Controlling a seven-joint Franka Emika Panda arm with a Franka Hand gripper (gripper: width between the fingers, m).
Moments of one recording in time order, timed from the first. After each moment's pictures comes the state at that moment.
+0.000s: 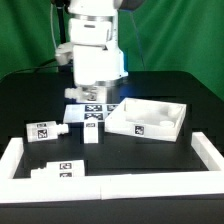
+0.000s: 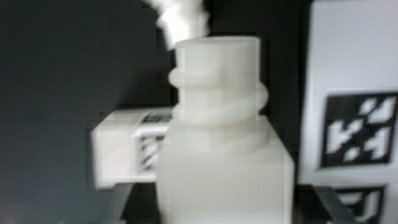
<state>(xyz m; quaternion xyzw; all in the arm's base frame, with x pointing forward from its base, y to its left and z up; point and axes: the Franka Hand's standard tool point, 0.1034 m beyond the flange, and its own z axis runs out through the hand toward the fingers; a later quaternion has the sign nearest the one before) 0.403 -0.090 0.082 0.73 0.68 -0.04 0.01</state>
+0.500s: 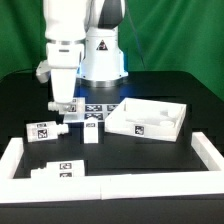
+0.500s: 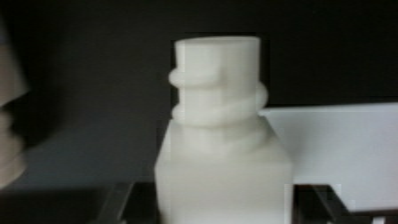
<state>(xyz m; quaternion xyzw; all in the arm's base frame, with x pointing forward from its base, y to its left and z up) 0.348 -0.123 0.024 0.73 0.68 -0.04 -0.02</state>
